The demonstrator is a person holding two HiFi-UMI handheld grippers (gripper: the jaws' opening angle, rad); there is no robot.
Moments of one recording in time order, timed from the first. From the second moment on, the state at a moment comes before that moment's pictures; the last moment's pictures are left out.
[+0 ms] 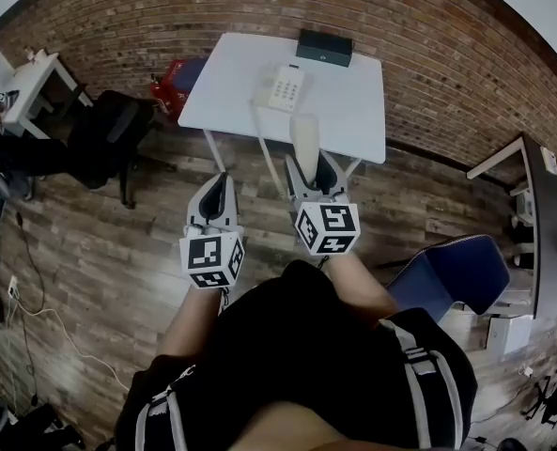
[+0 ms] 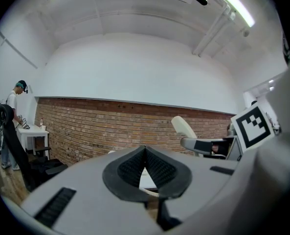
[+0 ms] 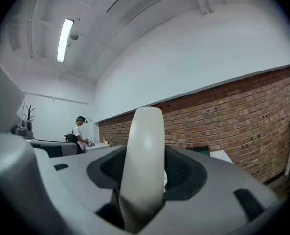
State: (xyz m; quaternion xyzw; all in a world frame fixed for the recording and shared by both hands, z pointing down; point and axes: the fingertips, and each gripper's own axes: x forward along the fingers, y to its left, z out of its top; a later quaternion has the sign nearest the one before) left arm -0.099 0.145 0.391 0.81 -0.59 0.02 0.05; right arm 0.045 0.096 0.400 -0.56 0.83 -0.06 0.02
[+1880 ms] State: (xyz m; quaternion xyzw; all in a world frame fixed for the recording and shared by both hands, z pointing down) left arm -0.093 -0.147 0.406 0.80 -0.60 0.04 0.08; right arm 0.050 -0.206 0.415 -0.54 0.83 -0.11 0.03
